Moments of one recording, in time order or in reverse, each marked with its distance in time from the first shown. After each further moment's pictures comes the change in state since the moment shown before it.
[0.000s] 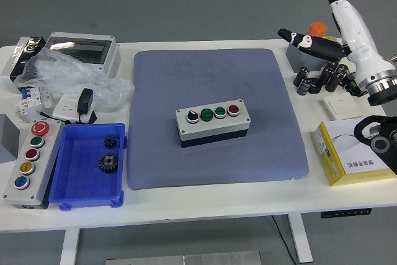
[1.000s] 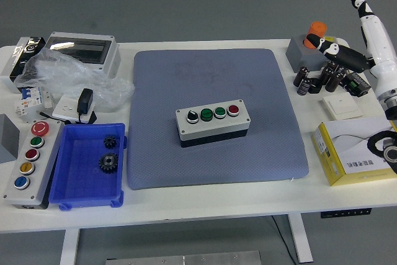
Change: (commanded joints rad) left arm -0.001 0.059 0.045 -0.007 -0.031 -0.004 0.016; right arm -0.110 0.044 0.109 -0.024 -0.025 0.009 -0.010
